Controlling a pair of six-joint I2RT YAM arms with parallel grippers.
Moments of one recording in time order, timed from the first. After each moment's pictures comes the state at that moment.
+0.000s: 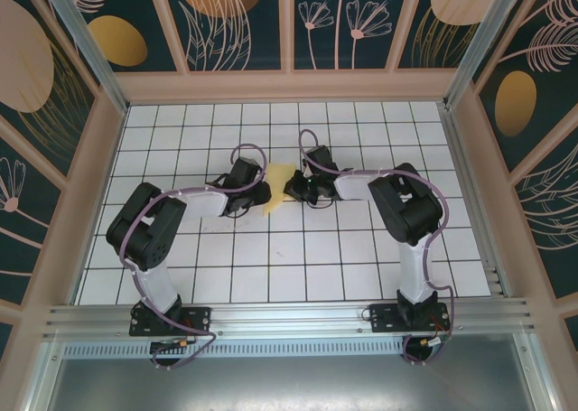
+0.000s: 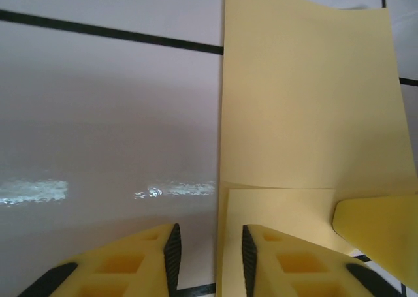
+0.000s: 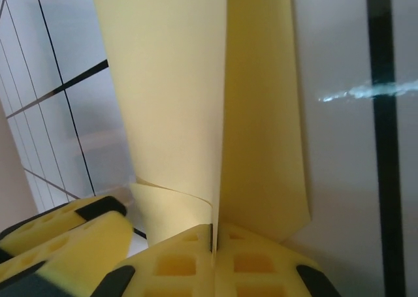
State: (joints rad) left arm -0.54 1.80 0.91 0.00 0.01 -0.67; right arm 0.59 2.02 1.14 0.02 -0.44 0.97
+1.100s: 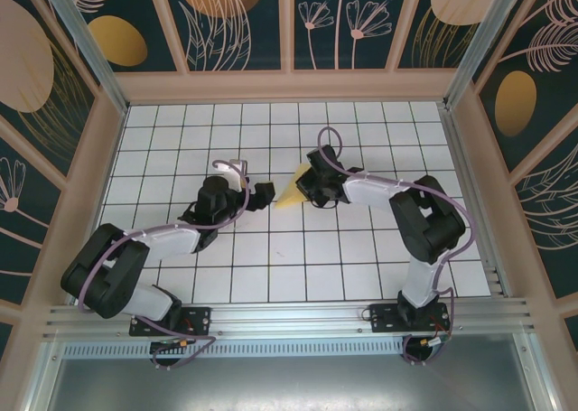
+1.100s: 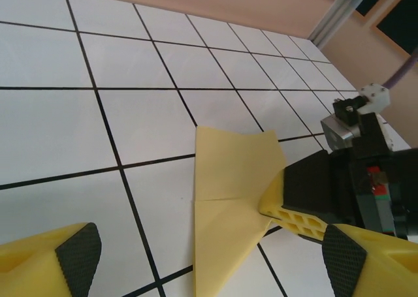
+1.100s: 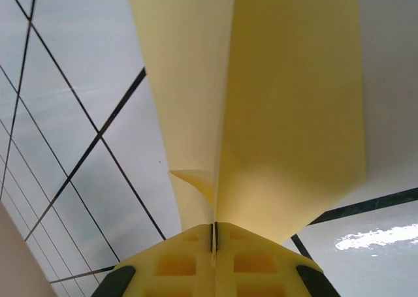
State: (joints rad) left arm -0.54 1.45 0.49 0.63 0.13 -0.44; right arm 0.62 1.83 1.08 -0.18 -0.15 1.34
